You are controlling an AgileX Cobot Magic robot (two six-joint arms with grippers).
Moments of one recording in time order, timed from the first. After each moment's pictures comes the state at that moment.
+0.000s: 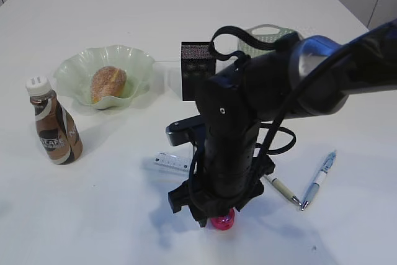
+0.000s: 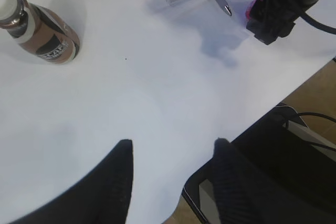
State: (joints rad) left arm -0.58 1.06 -1.11 -0.02 1.20 -0.04; right arm 0.71 1.99 -1.26 0.00 0.86 0.35
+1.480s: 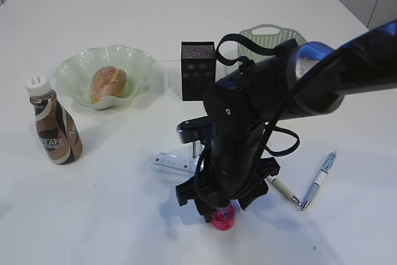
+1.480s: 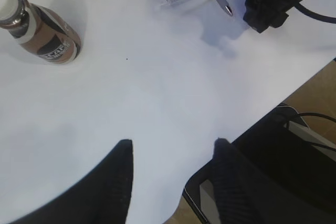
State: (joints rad) left arm -0.58 1.06 -1.11 -0.02 1.20 -0.04; right arm 0.67 2.03 -1.26 0.00 0.82 0.39
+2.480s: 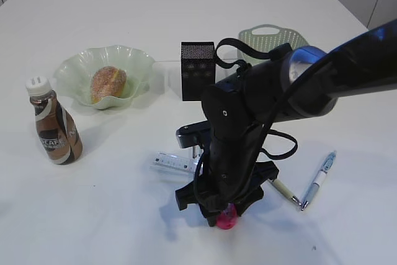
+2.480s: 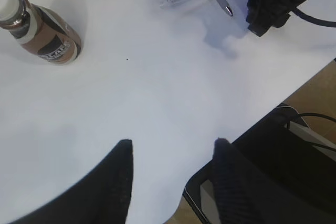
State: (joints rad) left arm -0.58 1.06 -1.11 -0.02 1.20 -0.04; right arm 0.67 2.06 -1.27 0.04 0.84 0.35
